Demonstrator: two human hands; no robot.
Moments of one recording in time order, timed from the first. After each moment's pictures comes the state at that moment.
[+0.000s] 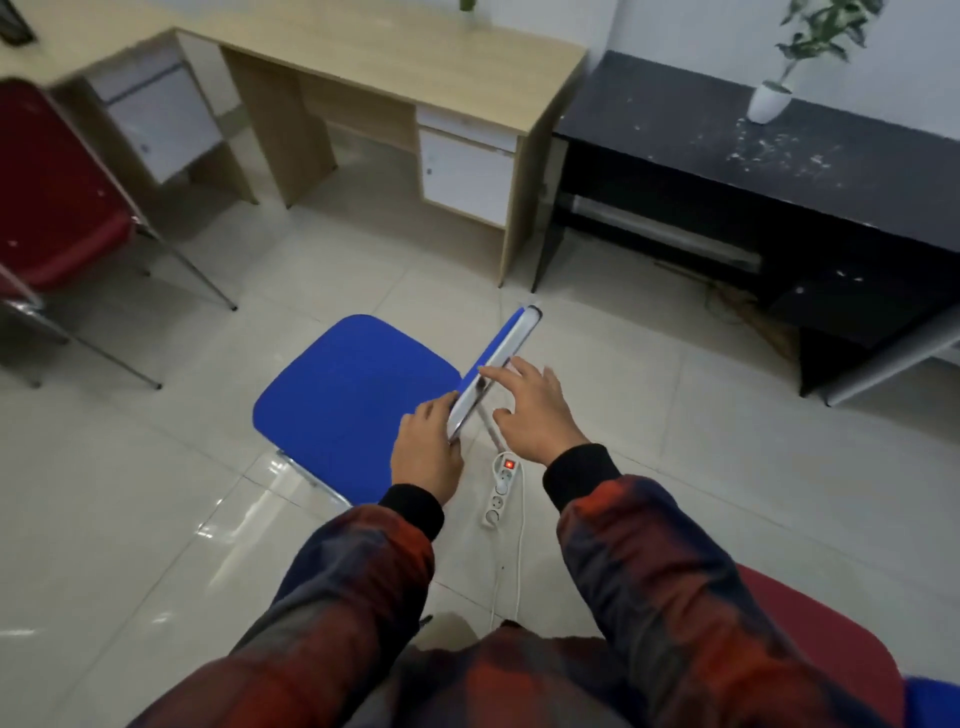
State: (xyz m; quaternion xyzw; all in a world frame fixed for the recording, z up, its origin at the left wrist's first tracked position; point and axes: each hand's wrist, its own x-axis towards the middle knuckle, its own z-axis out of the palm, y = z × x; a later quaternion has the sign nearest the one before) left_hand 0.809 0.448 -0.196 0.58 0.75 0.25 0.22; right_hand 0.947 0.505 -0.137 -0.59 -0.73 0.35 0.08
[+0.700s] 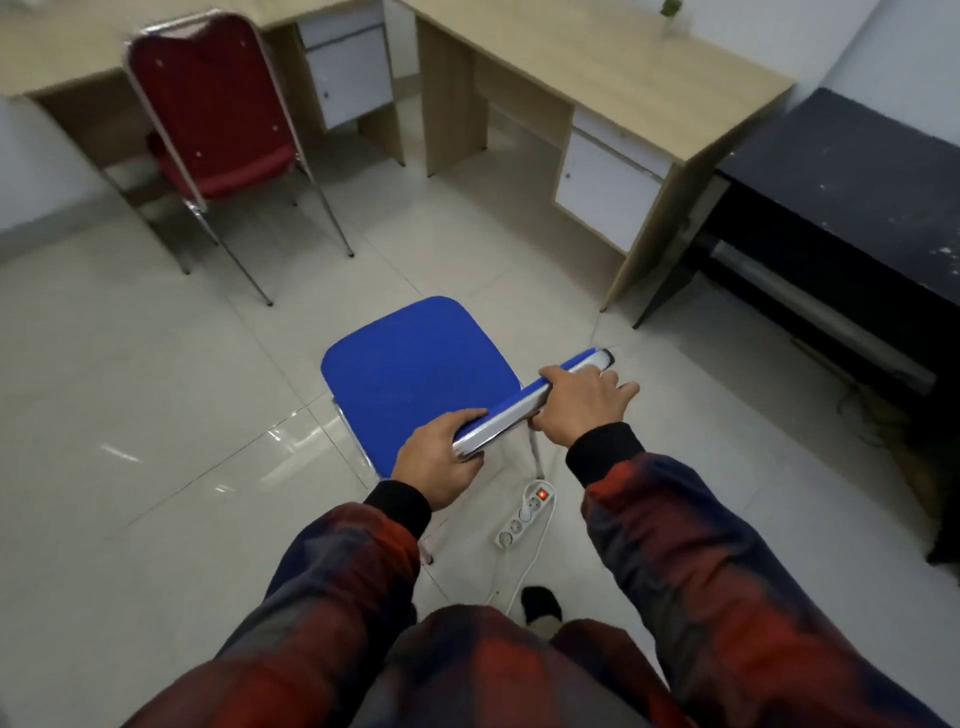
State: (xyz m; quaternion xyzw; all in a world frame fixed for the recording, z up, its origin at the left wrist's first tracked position) left_hand 0.812 0.470 -0.194 0.45 0.79 0.31 0.29; right_hand 0.938 0.610 -0.139 -0.53 -0.83 0.09 -0.10
